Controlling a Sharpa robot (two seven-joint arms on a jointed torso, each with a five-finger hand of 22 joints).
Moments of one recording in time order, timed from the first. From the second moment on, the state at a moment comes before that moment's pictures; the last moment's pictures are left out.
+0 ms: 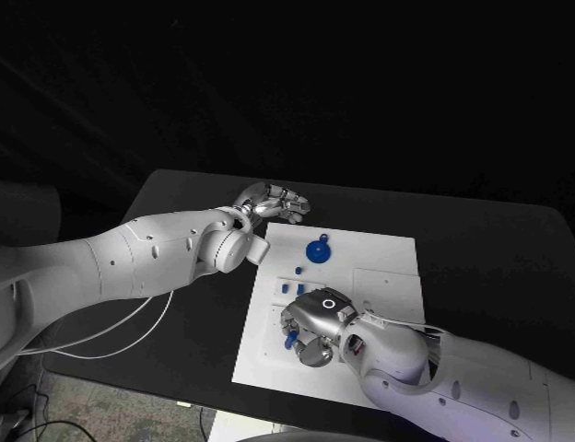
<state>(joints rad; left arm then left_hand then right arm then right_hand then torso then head) 1.18 -0.68 -0.09 1.19 -0.23 -0.31 0.28 1.11 -0.14 0.57 -0.25 0.08 0.89 0.16 0.26 0.54 1.17 0.13 0.07 0.19 0.90 0.11 0.65 0.28 0.04 0.63 0.01 0.63 1.18 0.99 -0.45 -0.15 1.52 -1.88 -0.26 -0.23 1.16 -0.24 0.91 -0.17 0.05 1.03 0.11 0.38 0.49 1.27 0.04 0.18 0.36 1.30 -0.07 1.16 0.88 0.21 1.17 -0.02 0.91 1.31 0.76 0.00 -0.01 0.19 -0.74</state>
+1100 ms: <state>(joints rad) 1.18 -0.68 -0.09 1.19 -0.22 -0.30 0.28 1.11 -0.14 0.57 -0.25 0.08 0.89 0.16 0.26 0.54 1.17 0.13 0.07 0.19 0.90 0.11 0.65 0.29 0.04 0.63 0.01 0.63 1.18 0.98 -0.42 -0.17 1.49 -1.96 -0.25 -0.26 1.16 -0.24 0.91 -0.18 0.05 1.03 0.10 0.37 0.49 1.27 0.03 0.18 0.37 1.30 -0.07 1.16 0.88 0.21 1.16 -0.02 0.91 1.31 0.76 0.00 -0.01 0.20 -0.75</state>
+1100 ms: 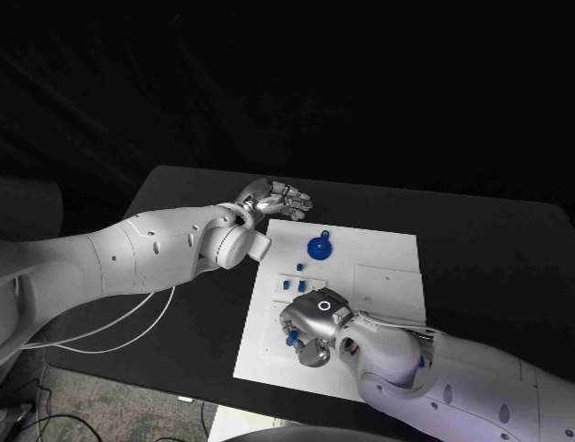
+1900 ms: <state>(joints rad) 1.18 -0.68 -0.09 1.19 -0.22 -0.30 0.28 1.11 -0.14 0.57 -0.25 0.08 0.89 0.16 0.26 0.54 1.17 0.13 0.07 0.19 0.90 0.11 0.65 0.29 0.04 0.63 0.01 0.63 1.18 0.97 -0.41 -0.17 1.48 -1.94 -0.27 -0.26 1.14 -0.27 0.89 -0.20 0.05 1.00 0.13 0.34 0.48 1.25 0.05 0.15 0.37 1.30 -0.07 1.15 0.88 0.21 1.16 -0.02 0.91 1.31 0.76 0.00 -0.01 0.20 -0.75</state>
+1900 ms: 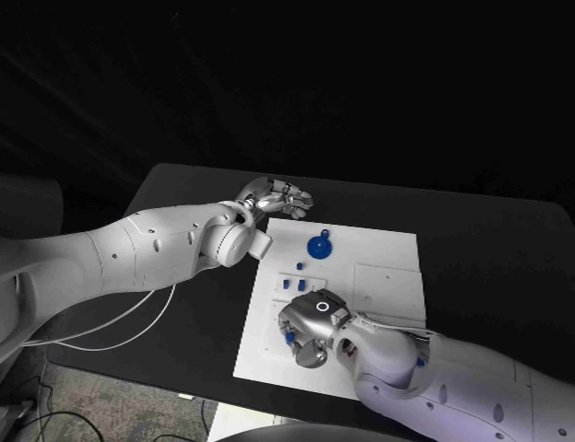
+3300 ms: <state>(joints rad) 1.18 -0.69 -0.09 1.17 -0.22 -0.30 0.28 1.11 -0.14 0.57 -0.25 0.08 0.89 0.16 0.26 0.54 1.16 0.14 0.07 0.19 0.90 0.11 0.65 0.29 0.04 0.63 0.01 0.63 1.18 1.14 -0.86 -0.09 1.61 -1.28 -0.37 -0.05 1.04 -0.21 0.64 -0.18 0.08 0.92 0.14 0.31 0.47 1.23 0.04 0.47 0.57 1.31 -0.07 1.16 0.88 0.20 1.17 -0.03 0.90 1.31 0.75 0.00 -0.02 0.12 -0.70</state>
